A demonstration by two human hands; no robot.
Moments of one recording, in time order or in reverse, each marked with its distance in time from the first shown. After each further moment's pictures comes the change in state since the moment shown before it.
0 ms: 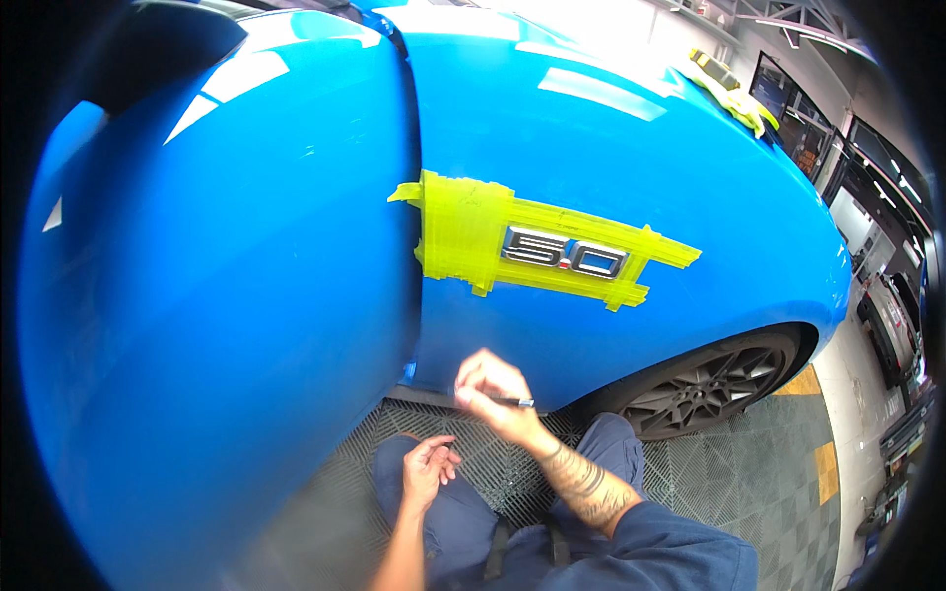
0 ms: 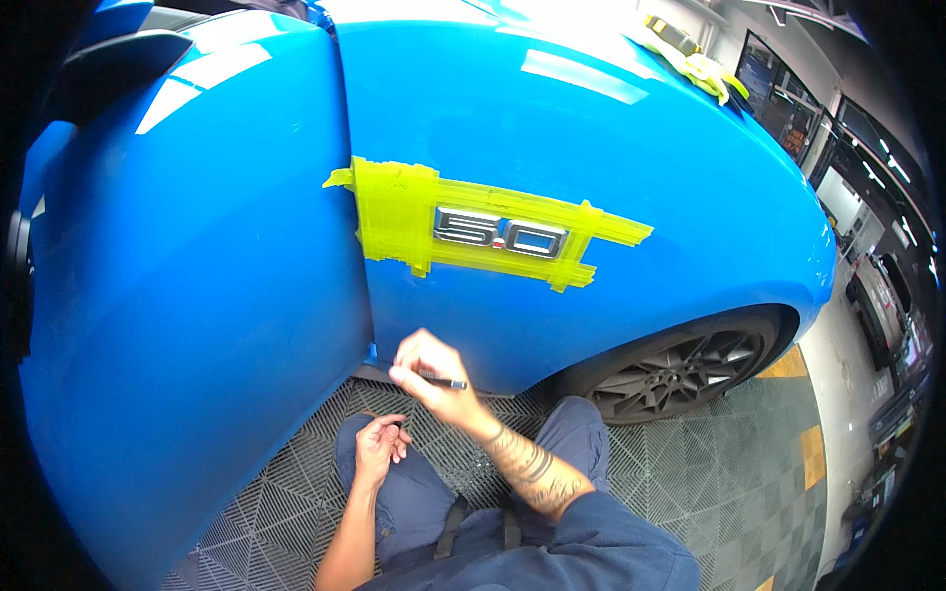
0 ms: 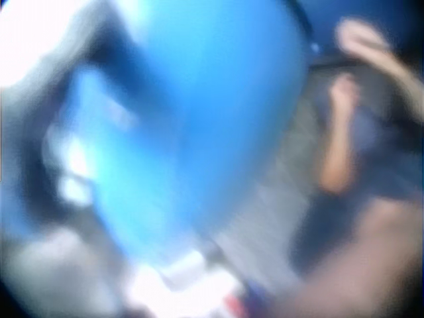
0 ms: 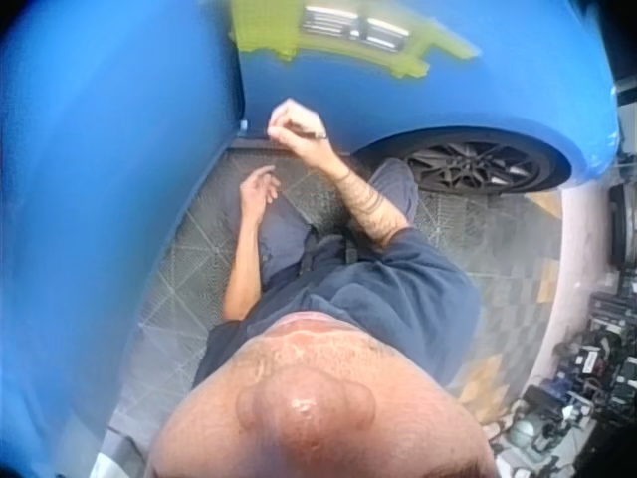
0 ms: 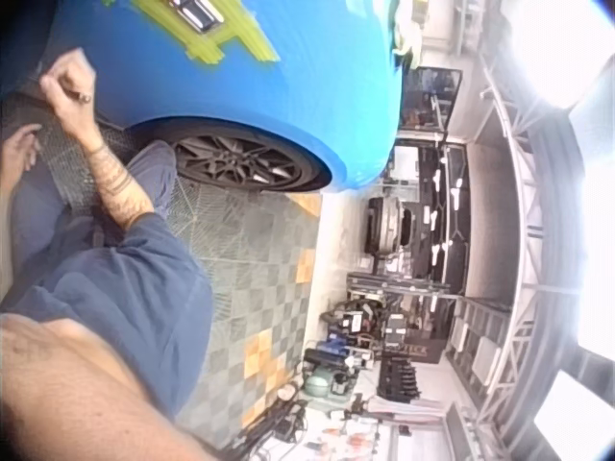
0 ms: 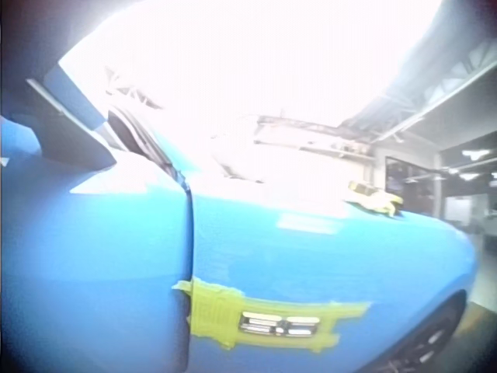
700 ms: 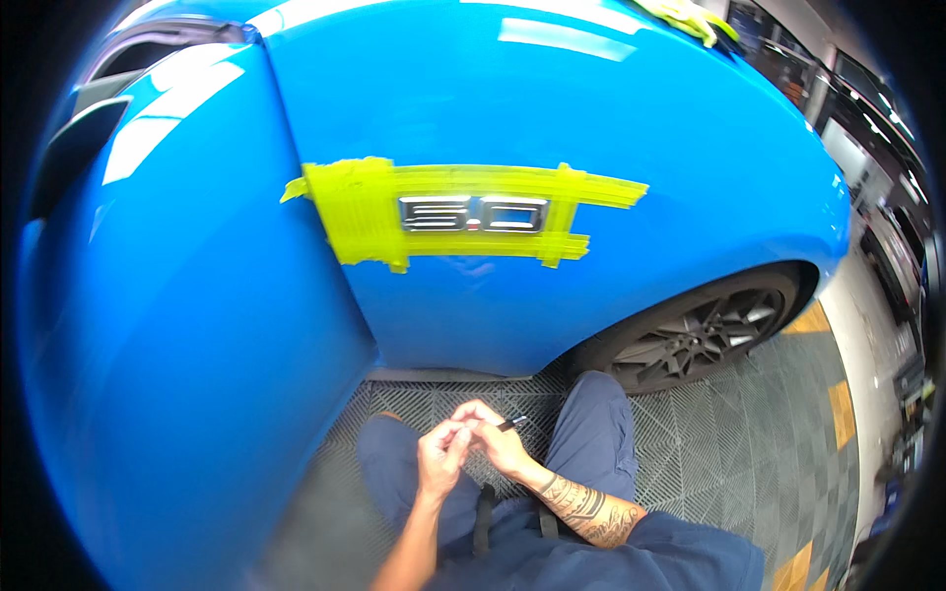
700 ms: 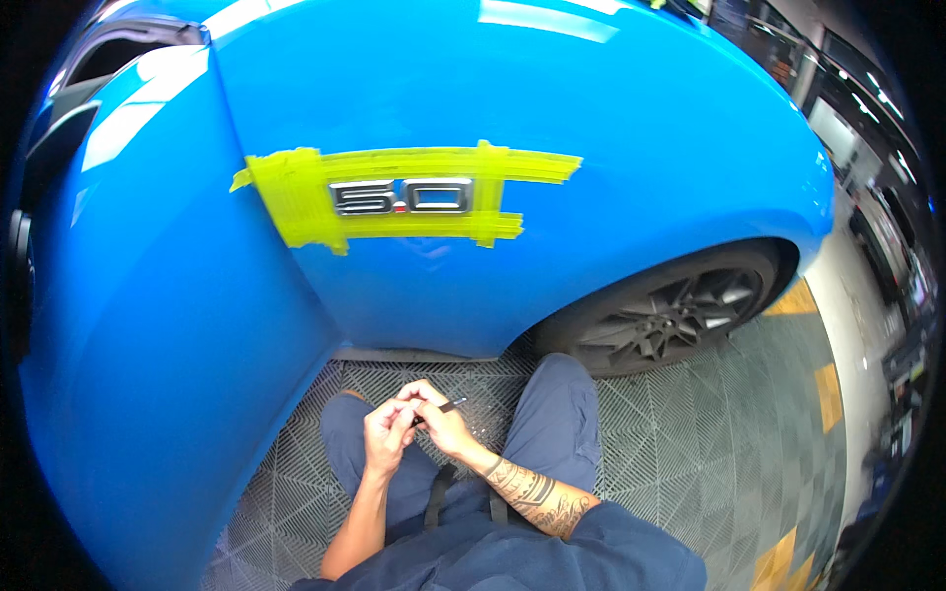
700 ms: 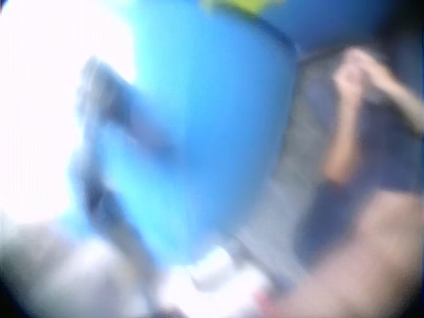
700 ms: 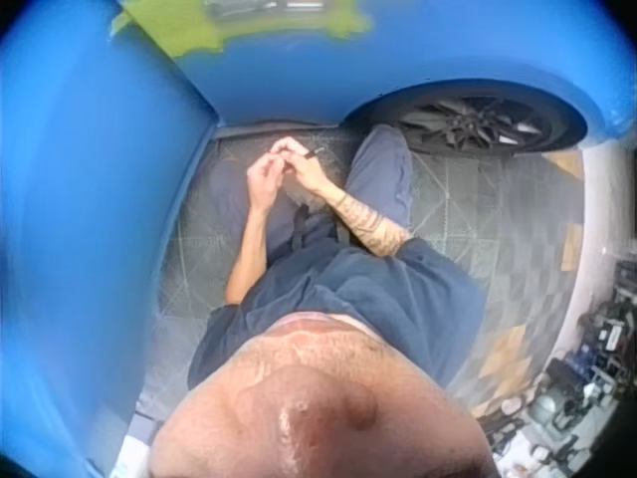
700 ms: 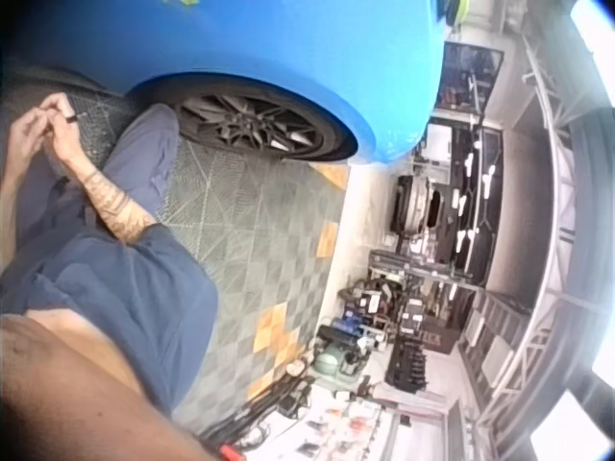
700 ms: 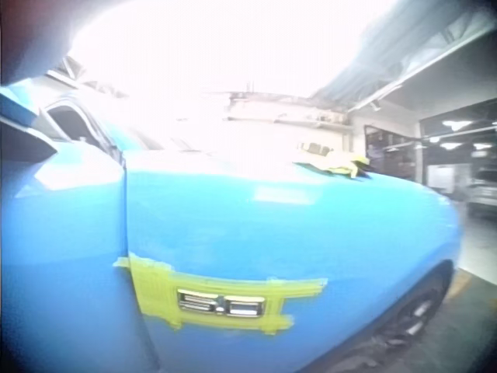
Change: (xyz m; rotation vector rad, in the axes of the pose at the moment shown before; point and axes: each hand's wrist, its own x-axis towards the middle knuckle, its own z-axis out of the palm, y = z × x) left_hand -0.015 0.015 0.078 0.127 -0.099 0.099; right_hand -0.128 0.031 -0.013 0.489 0.252 0.624
